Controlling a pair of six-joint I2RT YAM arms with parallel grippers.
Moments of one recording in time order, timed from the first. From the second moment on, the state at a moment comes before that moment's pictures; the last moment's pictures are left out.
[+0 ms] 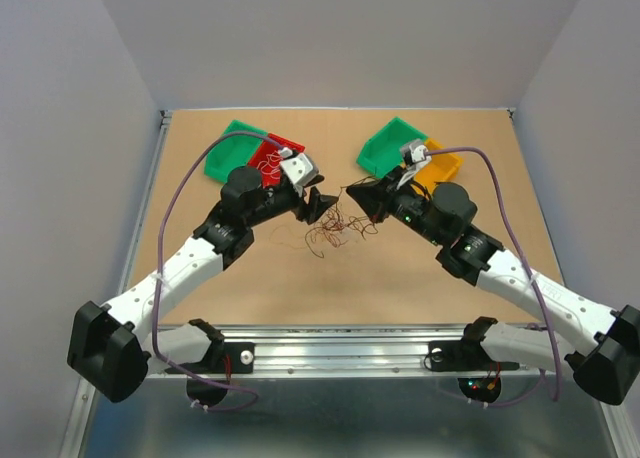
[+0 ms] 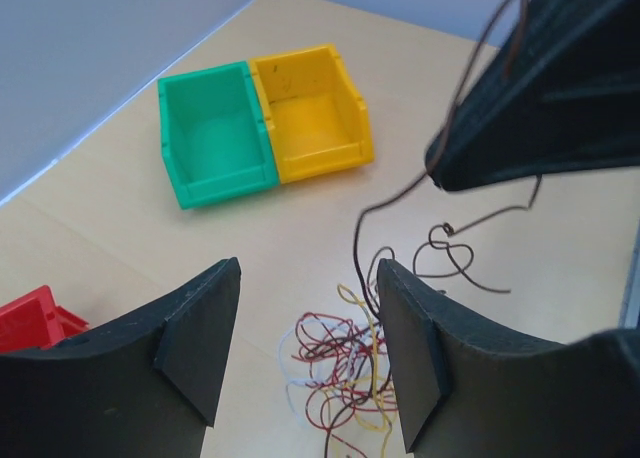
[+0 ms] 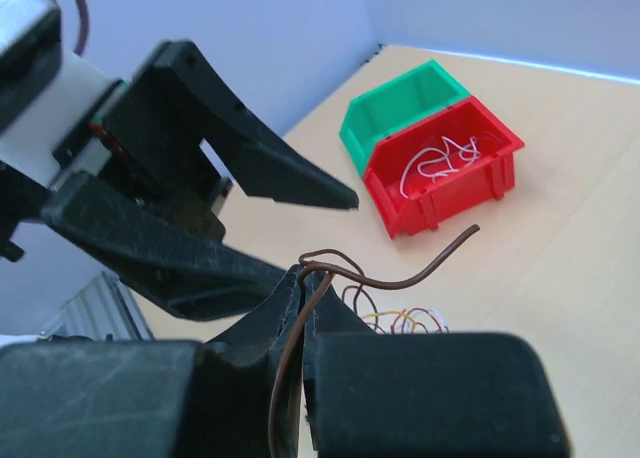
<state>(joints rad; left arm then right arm) -0.60 1.16 0.87 0.18 0.43 0.09 0.76 1.04 0.82 0.26 -0.08 0.38</state>
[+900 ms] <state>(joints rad) -0.65 1.19 0.82 0.28 0.53 0.08 0.76 1.02 0.84 0.26 -0.19 0.40</state>
